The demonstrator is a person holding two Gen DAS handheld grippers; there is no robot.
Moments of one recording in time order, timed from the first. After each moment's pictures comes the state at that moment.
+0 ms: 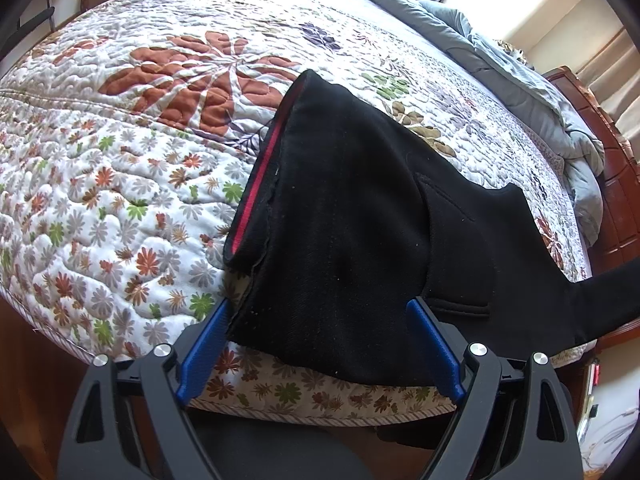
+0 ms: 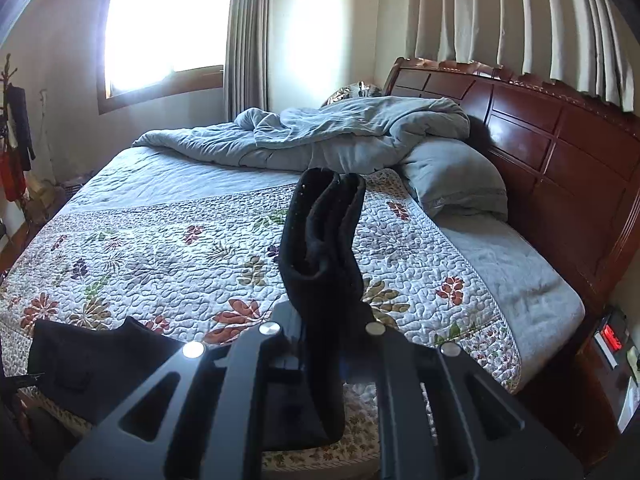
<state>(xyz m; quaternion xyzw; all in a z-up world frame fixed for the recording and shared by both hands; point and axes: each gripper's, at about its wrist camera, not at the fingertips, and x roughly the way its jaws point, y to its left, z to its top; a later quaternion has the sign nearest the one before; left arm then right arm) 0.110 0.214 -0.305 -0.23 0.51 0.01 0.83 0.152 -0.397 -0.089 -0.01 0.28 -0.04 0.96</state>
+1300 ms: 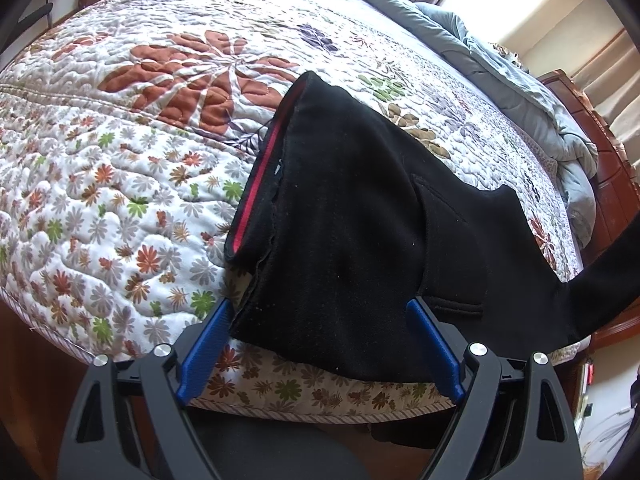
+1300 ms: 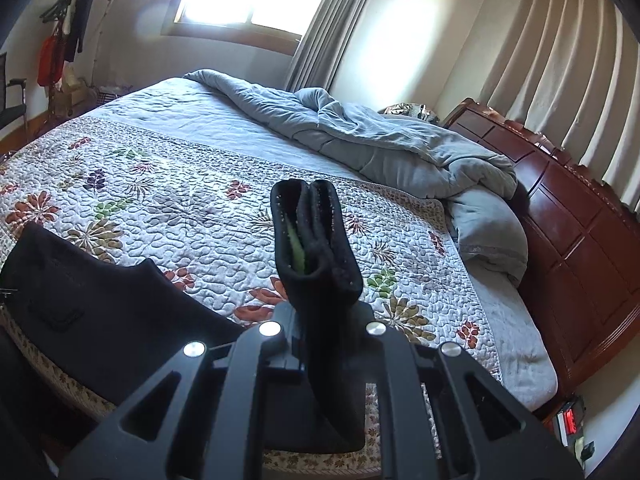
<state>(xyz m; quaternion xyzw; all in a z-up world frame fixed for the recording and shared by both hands) 0.101 0.219 -0.301 -0.24 0.51 0.00 0.83 0.168 -0.270 -0.121 -0.19 0.29 0.01 0.94</state>
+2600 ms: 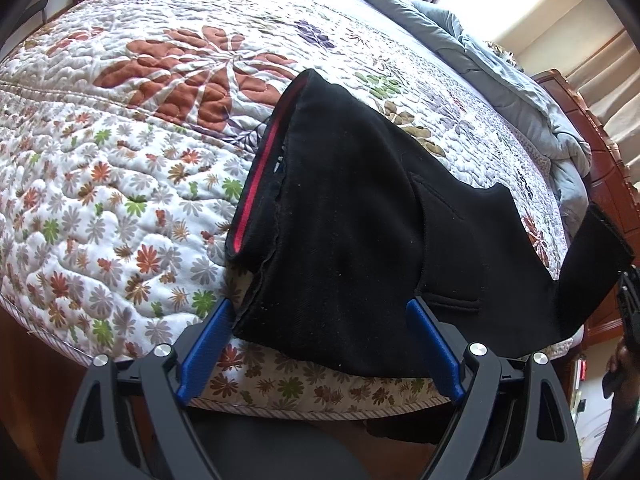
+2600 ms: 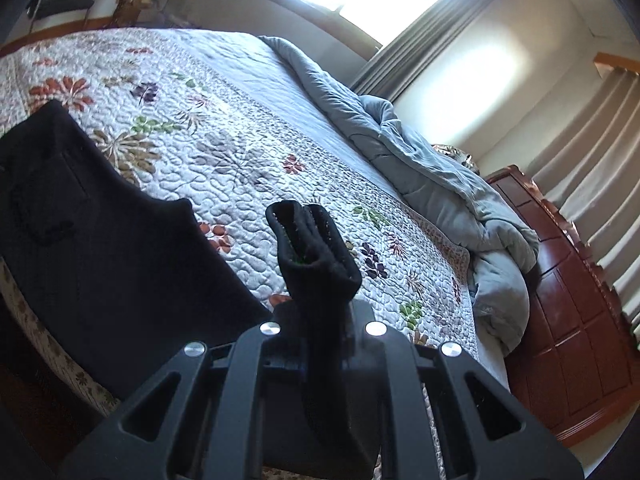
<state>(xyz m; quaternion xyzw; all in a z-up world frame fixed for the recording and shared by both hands) 0.097 0.231 -0.304 -0.25 0.51 -0.02 0.83 0.176 -0.184 -0.203 -0.36 0.27 0.06 0.89</state>
